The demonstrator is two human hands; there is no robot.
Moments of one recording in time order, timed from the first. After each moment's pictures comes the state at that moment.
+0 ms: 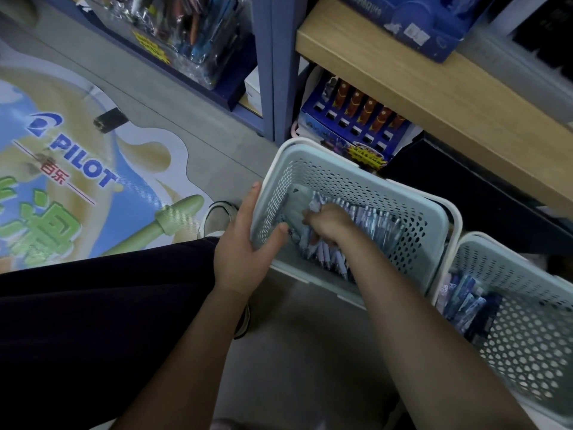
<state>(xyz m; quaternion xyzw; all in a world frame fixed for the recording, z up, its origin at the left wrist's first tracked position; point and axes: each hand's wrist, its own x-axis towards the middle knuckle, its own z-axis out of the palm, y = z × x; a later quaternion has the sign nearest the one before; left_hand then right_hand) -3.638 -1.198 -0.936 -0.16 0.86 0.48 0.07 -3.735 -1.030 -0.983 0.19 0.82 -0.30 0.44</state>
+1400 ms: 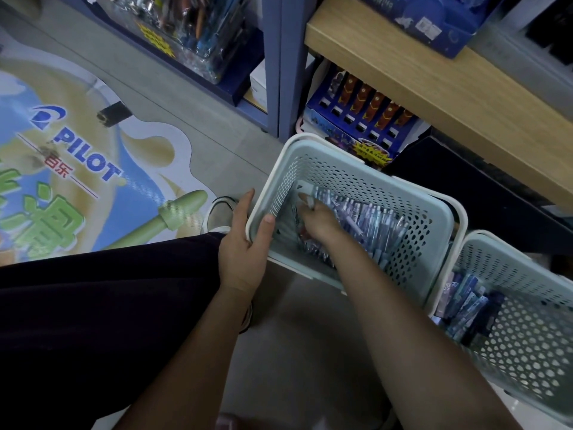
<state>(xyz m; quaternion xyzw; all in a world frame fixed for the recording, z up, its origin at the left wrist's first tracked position) -3.634 -1.194 -0.945 -0.27 0.79 0.55 0.05 -3.720 -1.058 -0.990 0.20 0.79 -0.43 0.38</state>
